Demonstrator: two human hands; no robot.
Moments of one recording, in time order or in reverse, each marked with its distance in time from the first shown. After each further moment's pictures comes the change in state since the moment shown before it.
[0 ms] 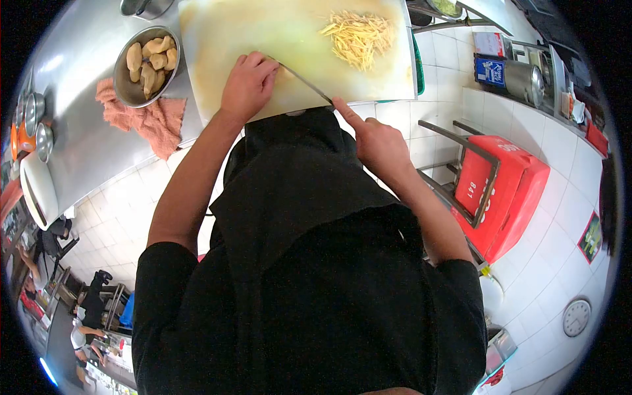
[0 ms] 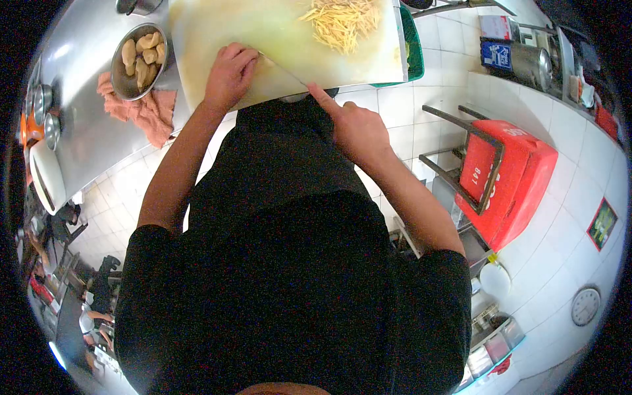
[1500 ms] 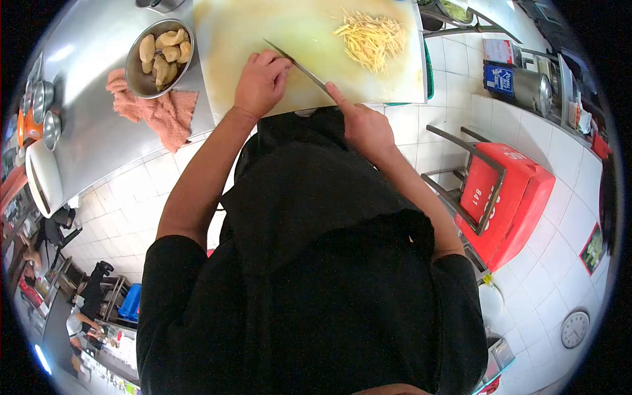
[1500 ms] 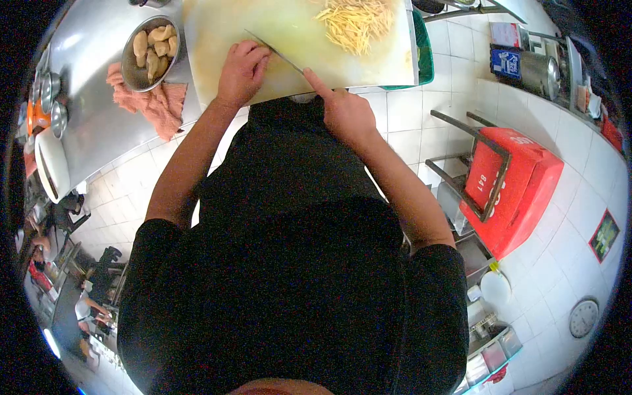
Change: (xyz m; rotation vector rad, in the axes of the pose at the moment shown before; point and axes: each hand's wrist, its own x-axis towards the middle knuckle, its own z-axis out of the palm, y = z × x) left_hand -0.004 0.002 0.005 -0.001 0.064 -0.027; right_hand 0.048 -0.008 0.041 0.119 0.168 -0.038
